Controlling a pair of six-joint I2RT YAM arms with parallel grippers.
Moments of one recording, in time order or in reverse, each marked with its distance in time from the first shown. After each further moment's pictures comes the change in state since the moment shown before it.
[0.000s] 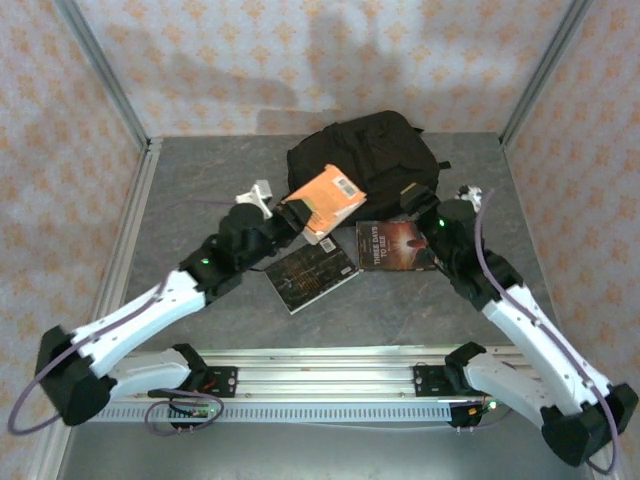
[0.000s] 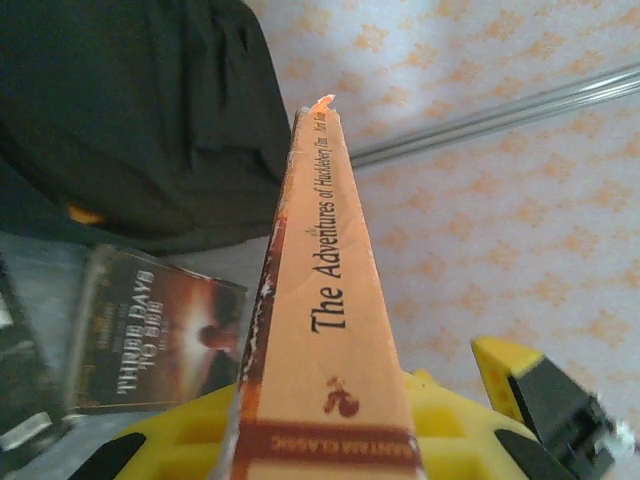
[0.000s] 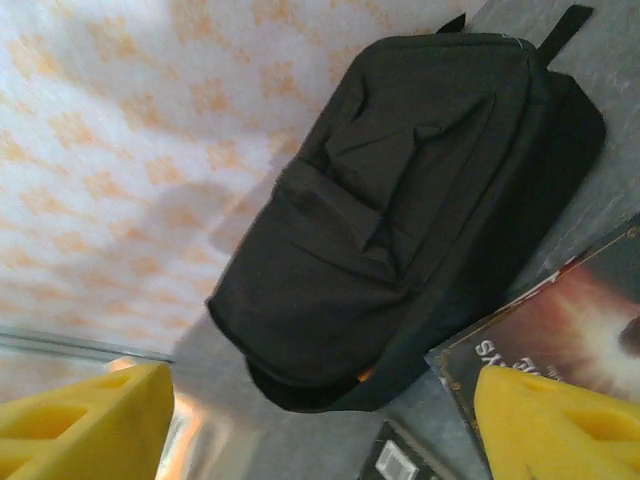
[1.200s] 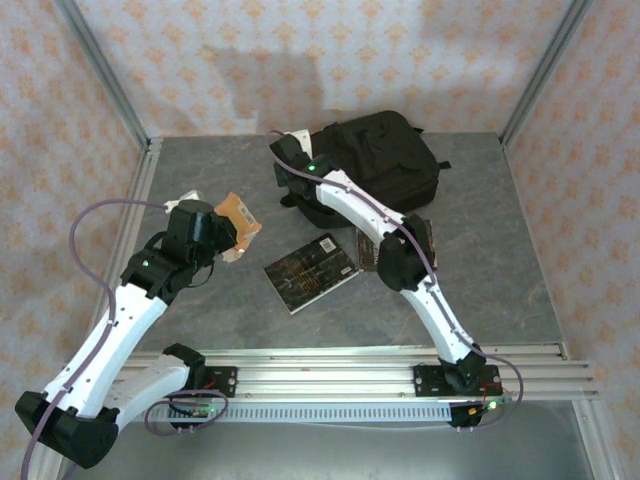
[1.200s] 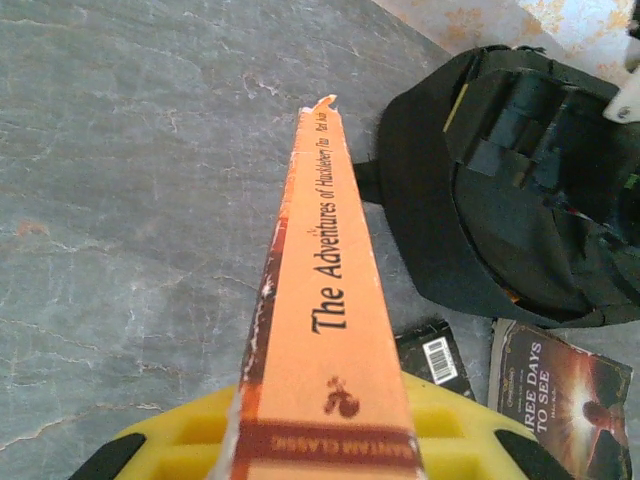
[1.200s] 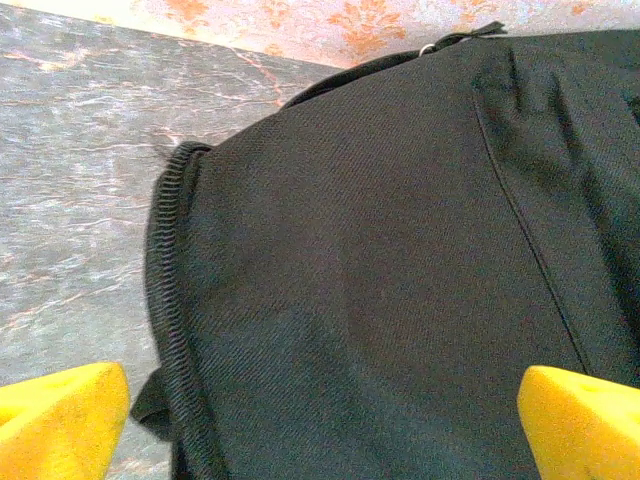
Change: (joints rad) left arm 0.333 -0.156 0.055 -0.645 -0.122 0.396; right arm 0.260 1.508 1.460 -0.364 0.270 -0.658
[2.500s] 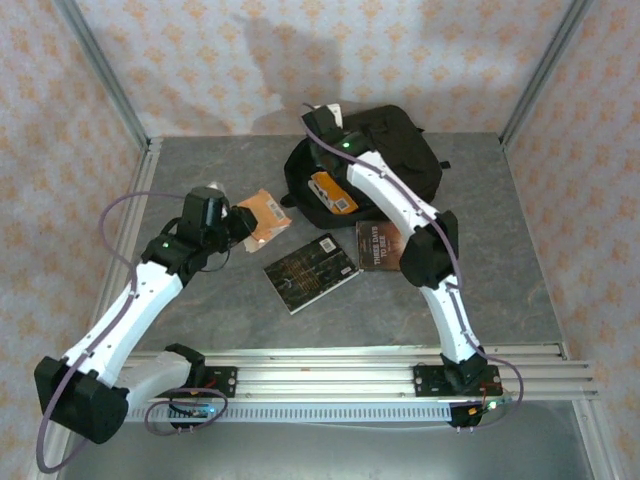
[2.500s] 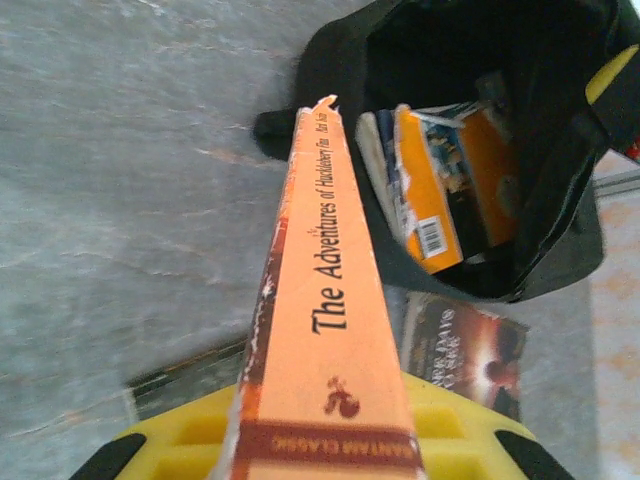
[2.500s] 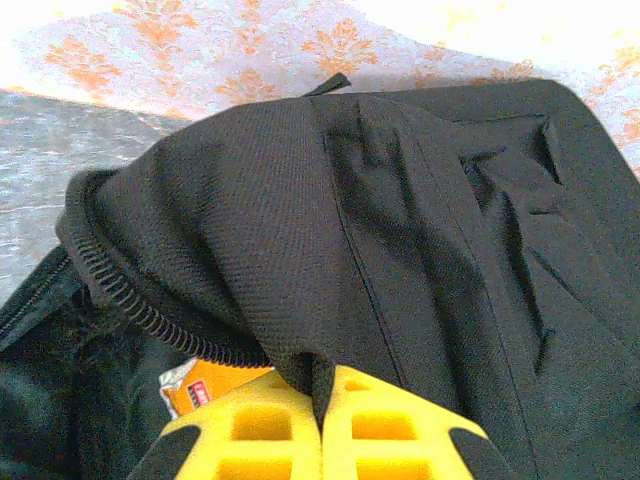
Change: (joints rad) left arm 0.033 0.159 -0.023 0.220 0.246 -0.084; right arm -0.122 -0.191 -0.061 -0.066 -0.066 -0.093
